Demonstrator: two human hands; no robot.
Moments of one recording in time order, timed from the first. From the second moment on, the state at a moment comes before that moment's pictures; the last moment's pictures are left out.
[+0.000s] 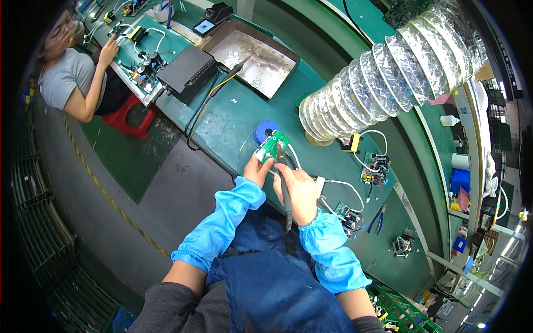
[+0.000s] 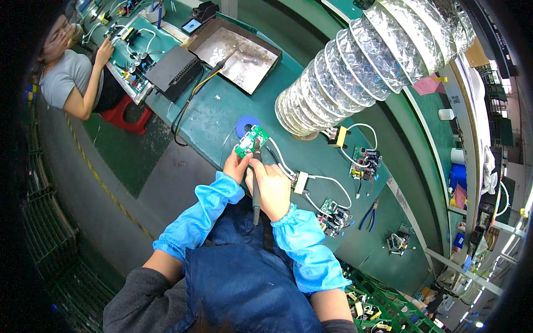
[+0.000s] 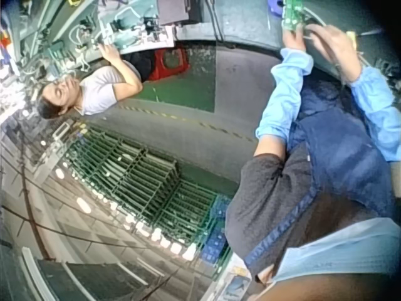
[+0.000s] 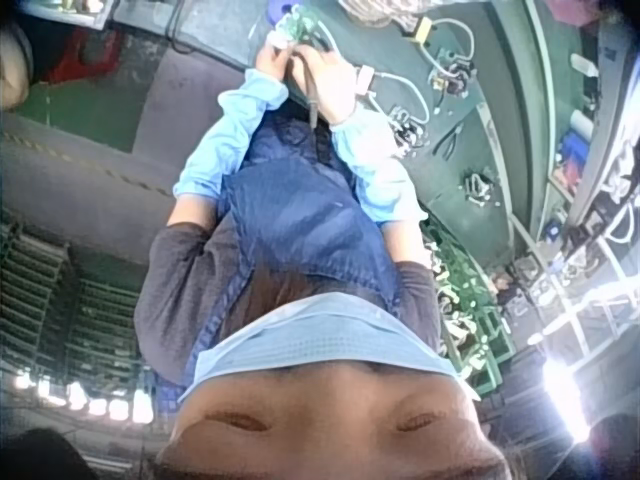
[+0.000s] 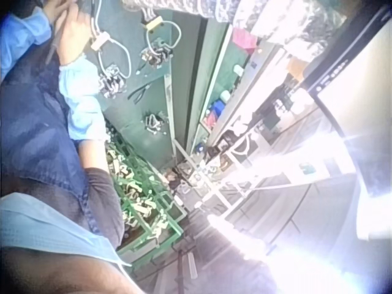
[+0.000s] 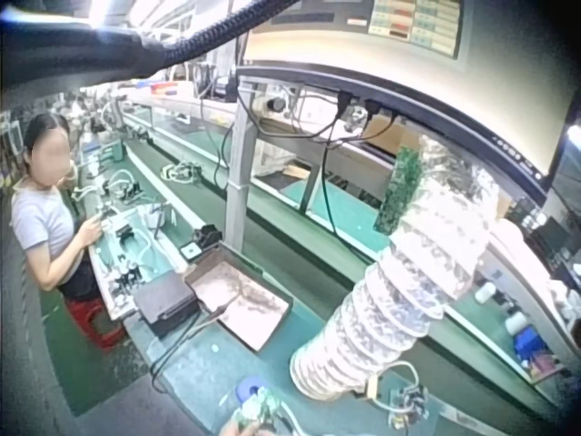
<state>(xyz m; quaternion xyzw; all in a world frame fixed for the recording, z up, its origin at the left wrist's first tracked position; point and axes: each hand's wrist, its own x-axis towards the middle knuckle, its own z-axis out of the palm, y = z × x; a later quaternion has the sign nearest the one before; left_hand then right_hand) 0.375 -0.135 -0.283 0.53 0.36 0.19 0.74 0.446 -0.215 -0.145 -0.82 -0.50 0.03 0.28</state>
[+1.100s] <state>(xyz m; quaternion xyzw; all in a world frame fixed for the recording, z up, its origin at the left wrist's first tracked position) 0.375 -0.134 -0.290 0.55 0.34 0.22 0.73 0.502 -0.276 -0.159 -0.75 -0.38 0.33 0.43</state>
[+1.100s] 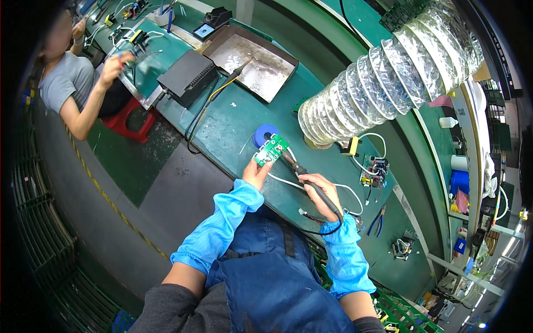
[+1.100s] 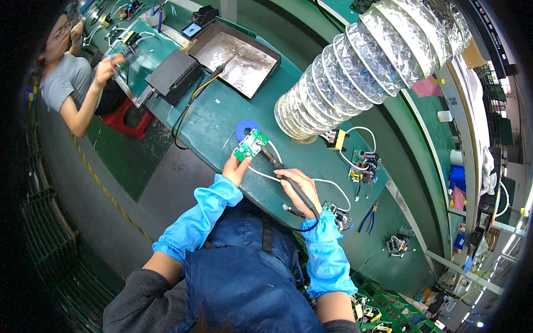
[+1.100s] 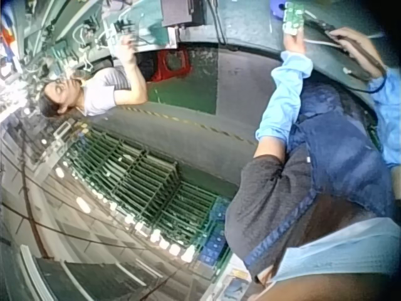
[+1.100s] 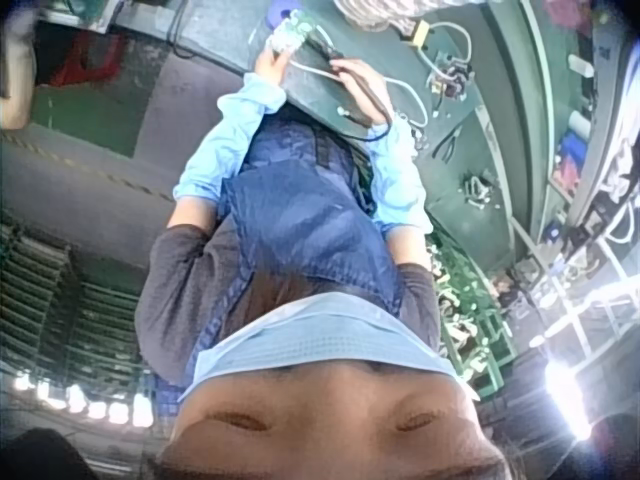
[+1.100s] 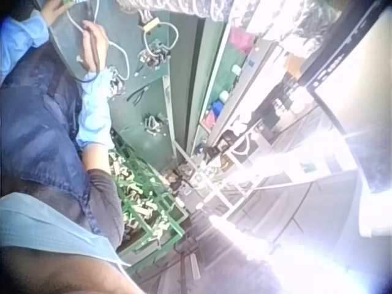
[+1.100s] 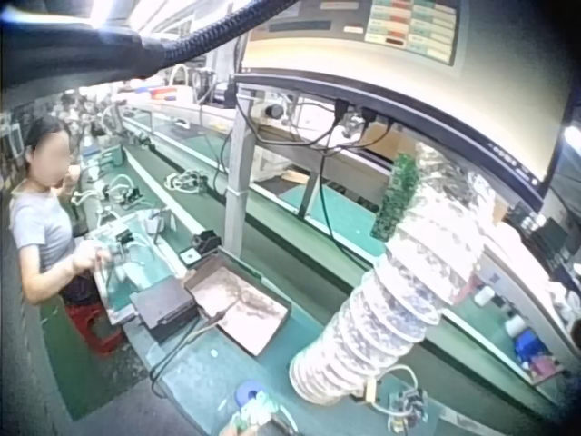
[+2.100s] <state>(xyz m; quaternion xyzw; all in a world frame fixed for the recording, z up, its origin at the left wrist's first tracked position) 0.372 -0.133 -0.297 0.55 0.35 0.16 0.74 0.517 -0.259 -0.155 -0.73 -0.26 0.42 0.46</state>
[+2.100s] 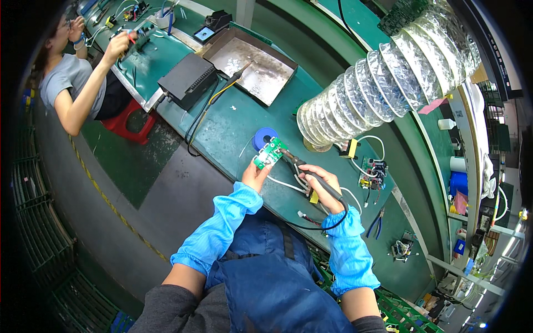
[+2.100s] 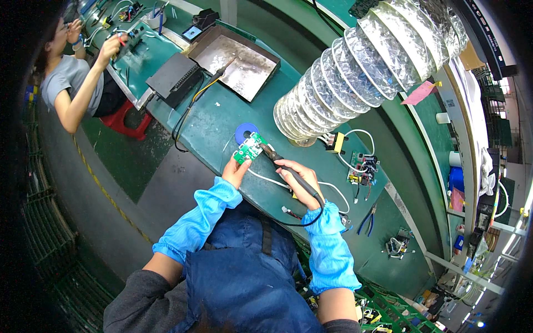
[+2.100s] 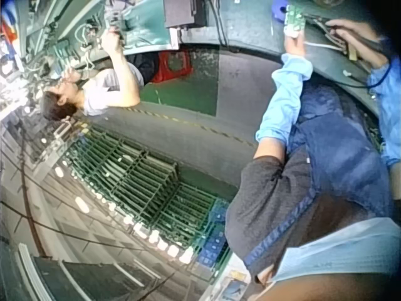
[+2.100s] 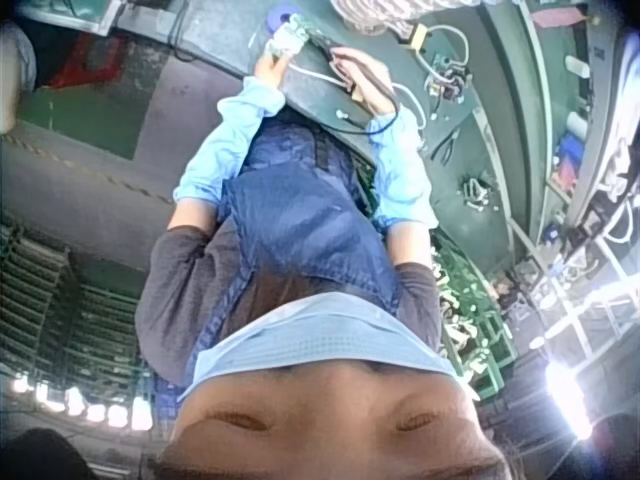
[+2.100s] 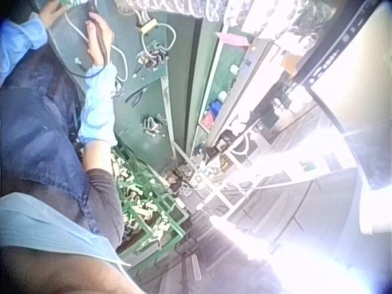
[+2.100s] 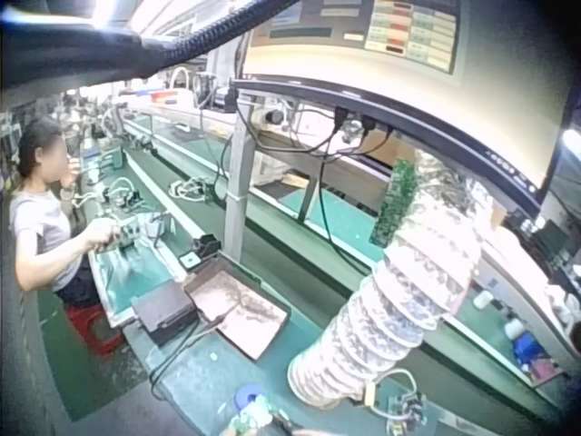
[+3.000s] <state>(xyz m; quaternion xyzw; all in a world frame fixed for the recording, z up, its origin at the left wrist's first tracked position) 0.375 -0.137 -0.297 0.51 0.34 0.23 0.75 0.444 -0.230 -0.142 -0.81 -0.56 0.04 0.20</state>
